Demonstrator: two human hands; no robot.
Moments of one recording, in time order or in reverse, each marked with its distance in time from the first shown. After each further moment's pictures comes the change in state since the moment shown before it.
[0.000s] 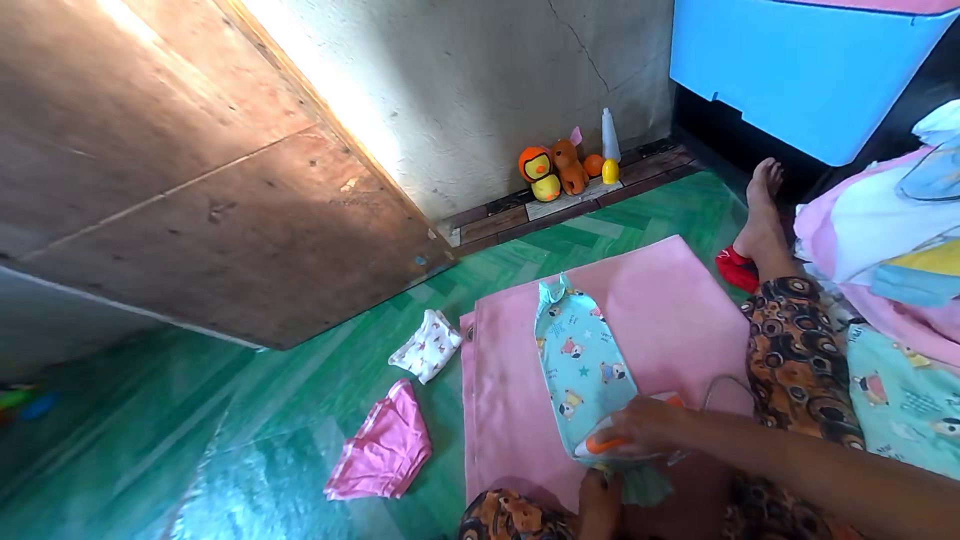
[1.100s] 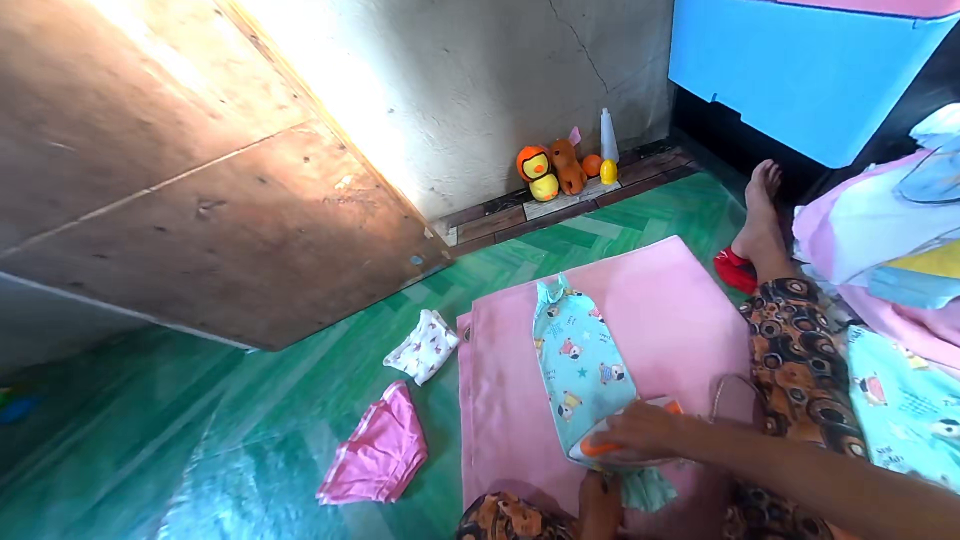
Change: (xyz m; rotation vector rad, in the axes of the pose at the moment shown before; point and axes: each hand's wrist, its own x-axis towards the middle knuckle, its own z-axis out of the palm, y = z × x) left_hand -0.003 0.002 0.001 -0.061 -0.006 0.020; right_hand 0.006 -0.013 -0.003 0.023 -0.070 0.076
